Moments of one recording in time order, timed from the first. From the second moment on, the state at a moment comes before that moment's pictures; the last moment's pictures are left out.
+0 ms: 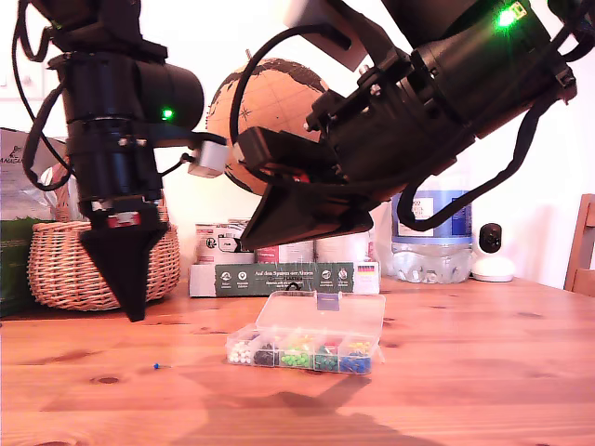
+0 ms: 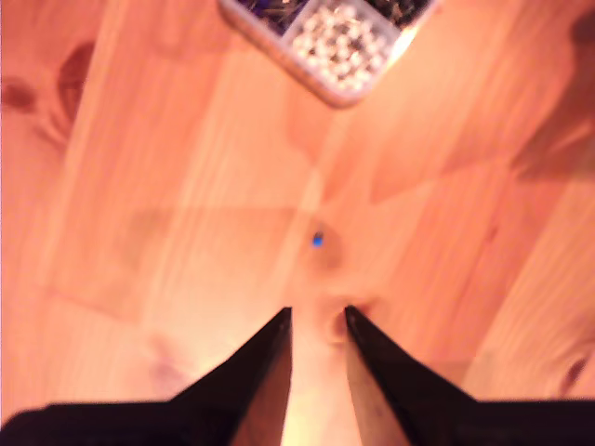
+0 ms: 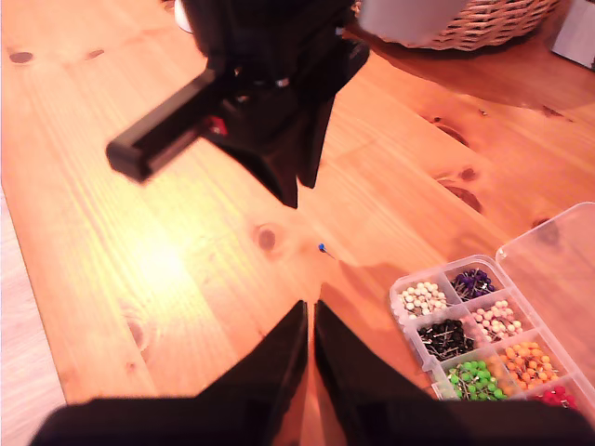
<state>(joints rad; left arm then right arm) -0.51 1.80 1.28 -0.89 0.05 0.67 0.87 1.47 0.61 0.37 -0.10 -0.05</state>
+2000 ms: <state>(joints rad) -0.49 1.94 1.30 -0.83 0.12 0.89 0.87 1.47 0.61 0.39 -0.10 -0.05</state>
